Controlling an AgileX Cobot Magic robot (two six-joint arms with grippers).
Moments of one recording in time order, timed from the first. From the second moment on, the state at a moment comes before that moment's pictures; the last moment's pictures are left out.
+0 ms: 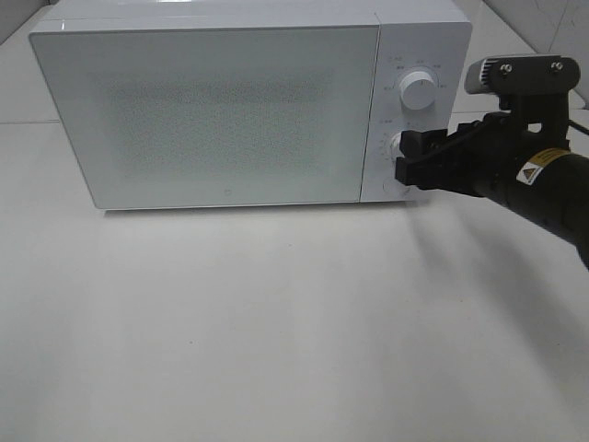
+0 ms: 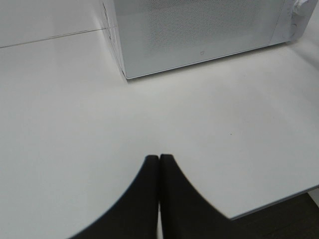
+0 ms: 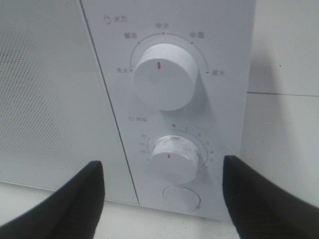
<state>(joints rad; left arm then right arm) -0.24 0.00 -0.51 -0.10 1.06 0.12 0.39 1.65 -0.49 0.12 -0.84 -0.04</state>
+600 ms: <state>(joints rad) -0.24 0.00 -0.51 -0.10 1.06 0.12 0.58 1.81 -0.49 0.47 -1.06 -0.17</state>
